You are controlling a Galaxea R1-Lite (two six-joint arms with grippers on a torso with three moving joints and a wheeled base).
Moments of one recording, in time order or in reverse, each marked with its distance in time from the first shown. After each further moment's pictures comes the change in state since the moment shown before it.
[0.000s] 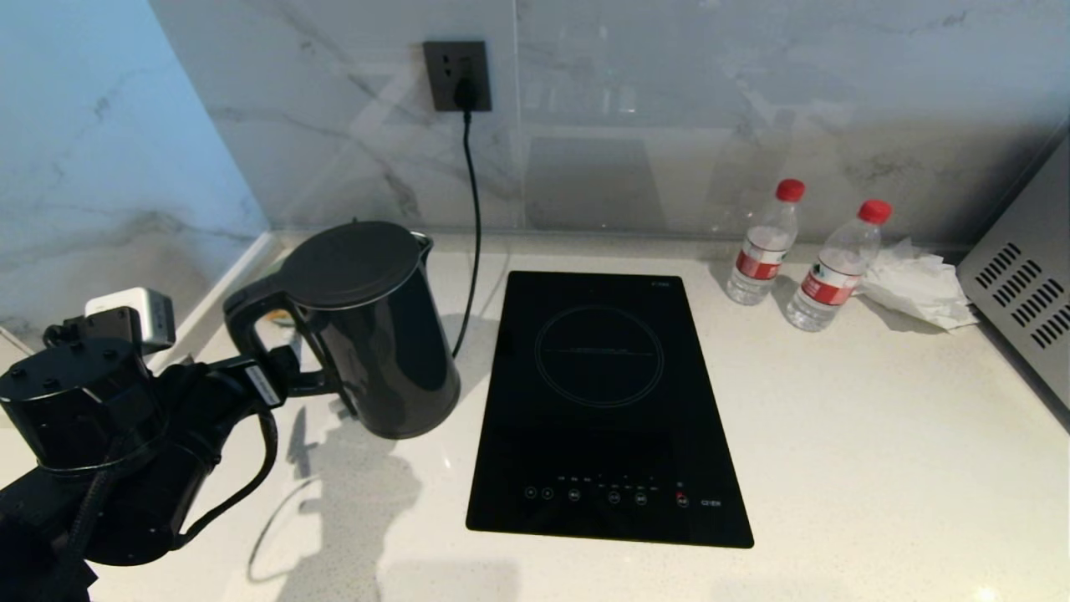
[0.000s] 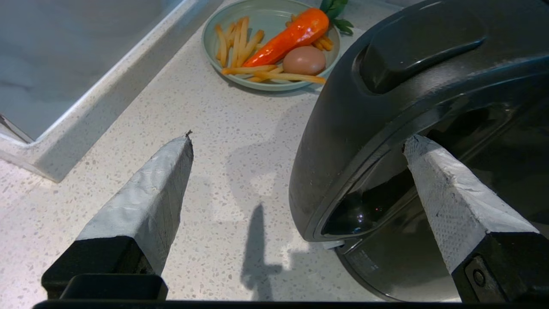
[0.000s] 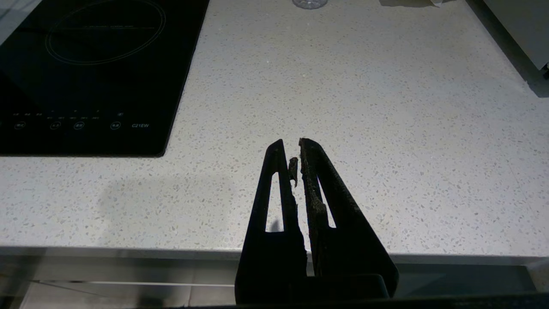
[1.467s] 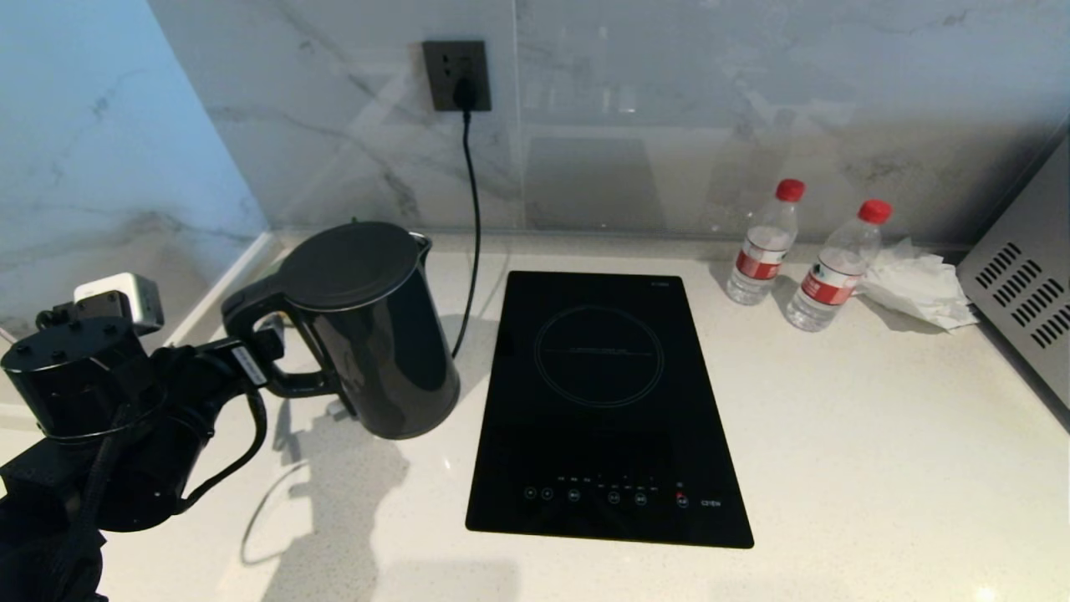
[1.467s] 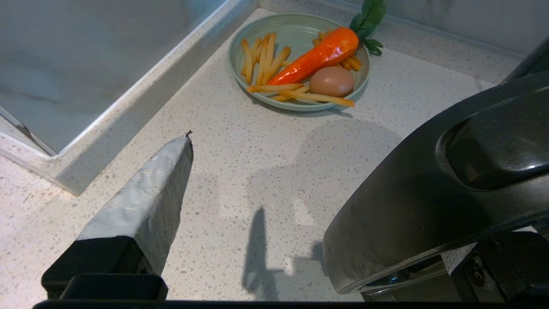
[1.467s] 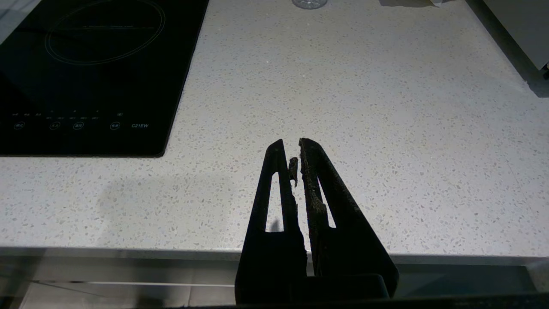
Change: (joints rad) left arm 0.088 0.043 -0.060 -0.001 -0.004 -0.005; right arm 0.000 0.000 0.000 0.000 0.000 0.000
